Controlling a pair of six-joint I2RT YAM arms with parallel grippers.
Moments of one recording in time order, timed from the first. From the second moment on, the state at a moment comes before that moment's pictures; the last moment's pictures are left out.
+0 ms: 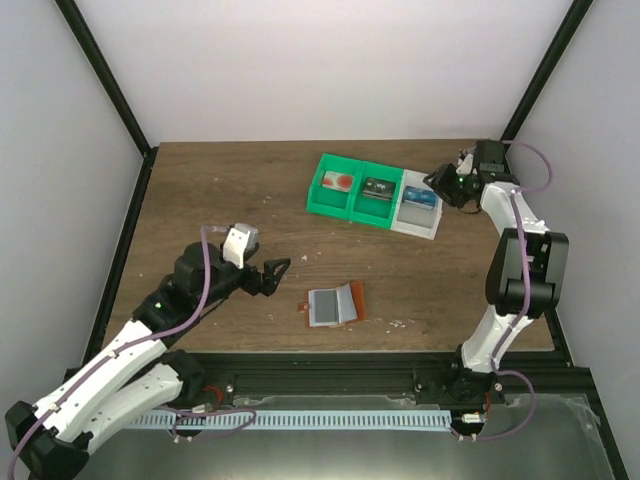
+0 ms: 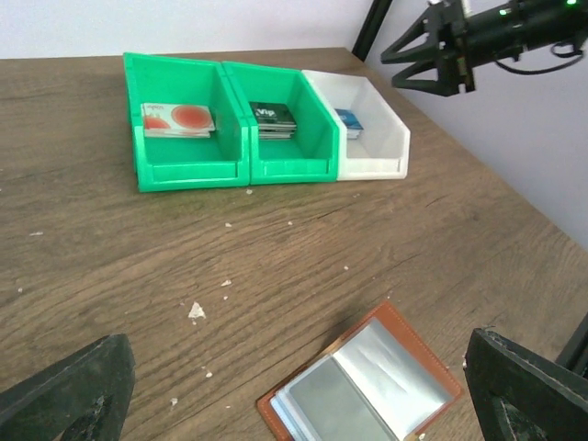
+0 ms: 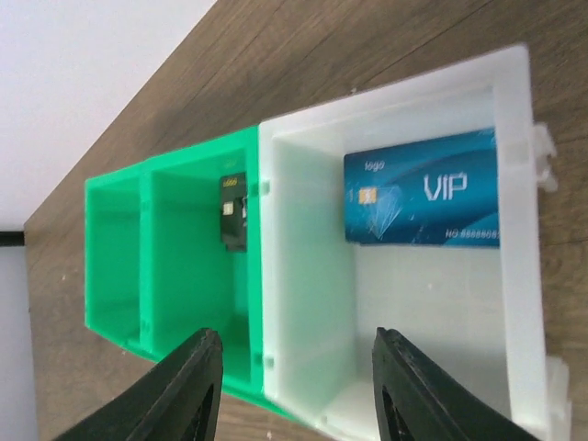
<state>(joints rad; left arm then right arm) -0.66 0.72 0.64 -0.28 0.12 -0.28 -0.12 1.82 1.42 -0.47 -0.50 0.52</state>
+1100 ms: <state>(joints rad) -0.66 1.11 0.49 0.06 0.52 -0.71 0.42 1.17 0.60 -0.24 -0.54 0.70</state>
